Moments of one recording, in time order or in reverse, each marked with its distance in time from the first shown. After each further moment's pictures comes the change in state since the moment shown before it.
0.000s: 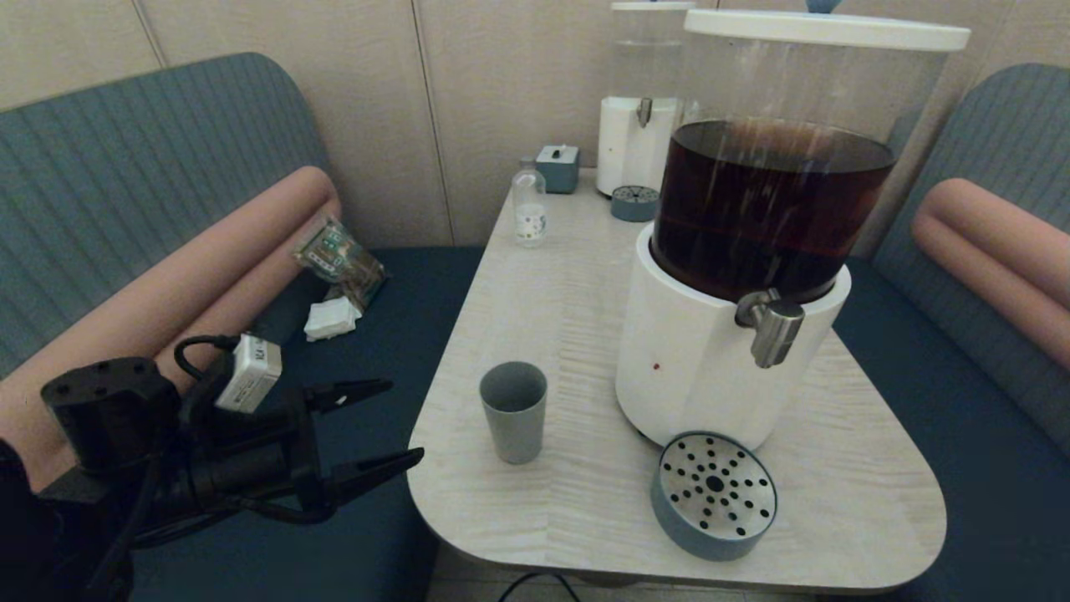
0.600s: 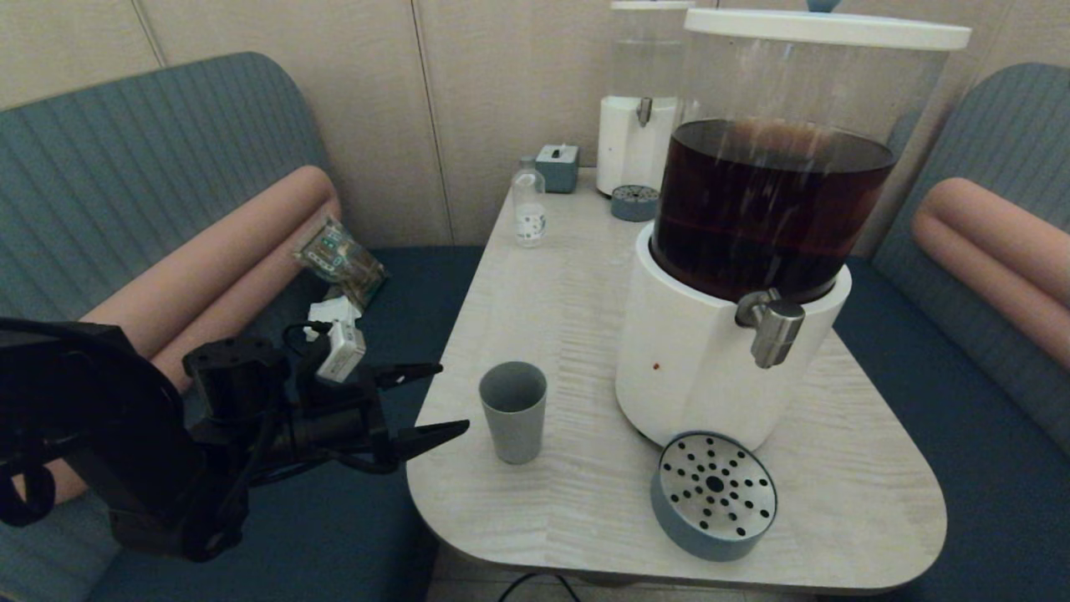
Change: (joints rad) left arm -0.078 0.267 -0.269 0.004 0.003 0.000; right arm 0.000 0.000 0.000 0.000 0.000 0.000
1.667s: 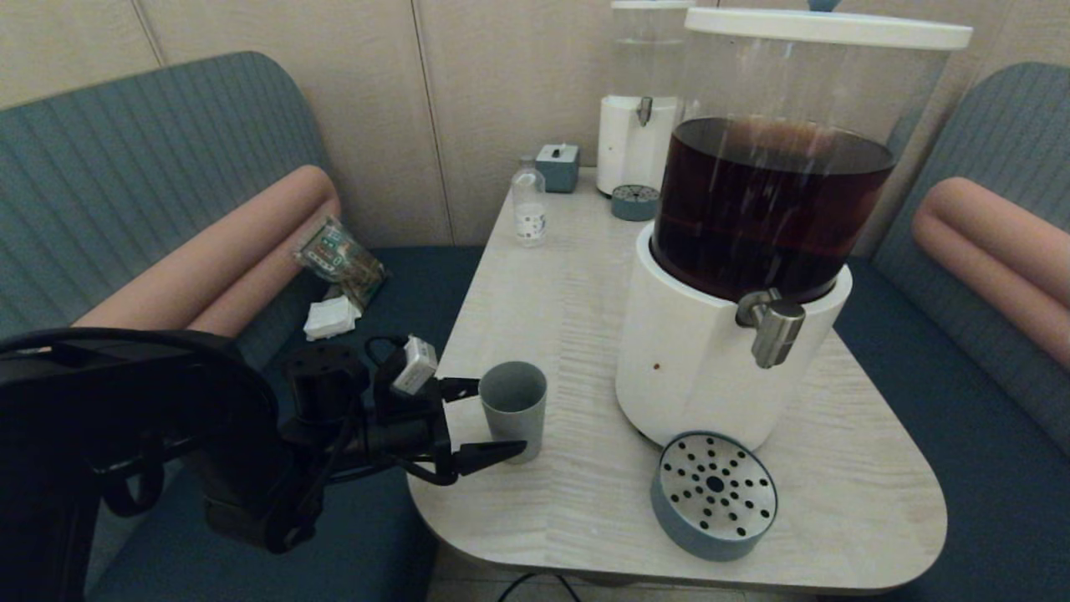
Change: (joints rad) left arm -0.147 0.127 -0.119 0.009 0.017 -0.017; right arm 0.000 0.000 0.000 0.000 0.000 0.000
